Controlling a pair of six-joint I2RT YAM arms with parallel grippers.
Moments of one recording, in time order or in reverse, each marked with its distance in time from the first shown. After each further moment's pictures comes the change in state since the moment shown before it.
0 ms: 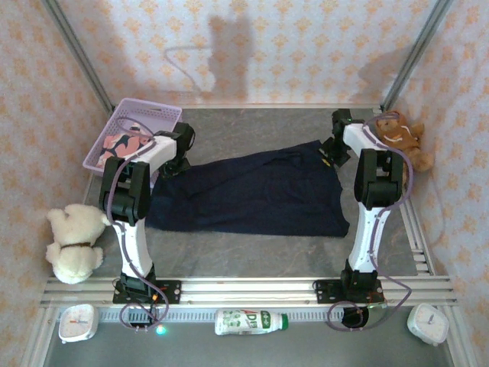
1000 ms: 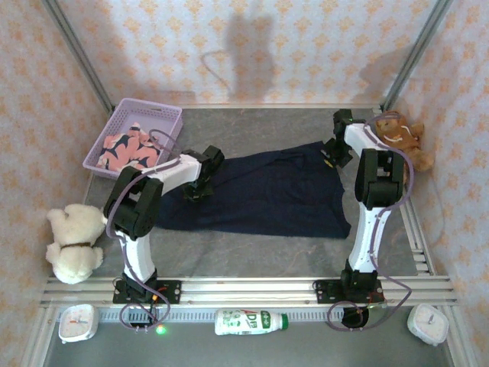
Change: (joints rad) left arm -0.274 -0.100 -0.196 -0.035 0.055 -0.059; right arm -0.011 0.000 0.001 -0.024 0.026 -0.016
